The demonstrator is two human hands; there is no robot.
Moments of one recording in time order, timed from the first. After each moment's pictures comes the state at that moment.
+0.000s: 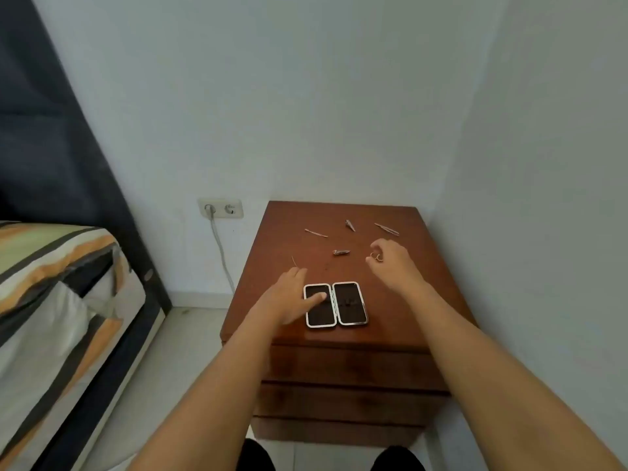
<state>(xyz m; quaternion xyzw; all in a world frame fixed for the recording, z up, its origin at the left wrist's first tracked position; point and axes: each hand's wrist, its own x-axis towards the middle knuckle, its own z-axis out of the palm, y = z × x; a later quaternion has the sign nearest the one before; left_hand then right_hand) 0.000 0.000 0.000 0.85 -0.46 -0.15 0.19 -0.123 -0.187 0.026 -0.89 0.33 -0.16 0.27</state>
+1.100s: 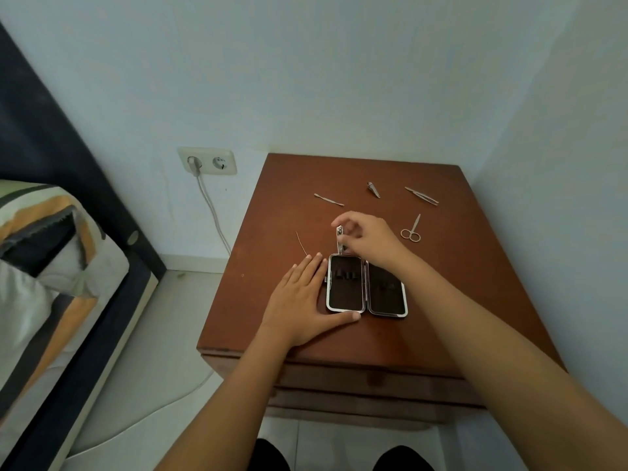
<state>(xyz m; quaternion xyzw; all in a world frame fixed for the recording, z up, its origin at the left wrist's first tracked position) 0.029 -0.039 -0.087 0.85 -0.50 -0.04 0.17 -0.013 -0.214 -0.028 -0.88 0.21 -0.13 0.41</state>
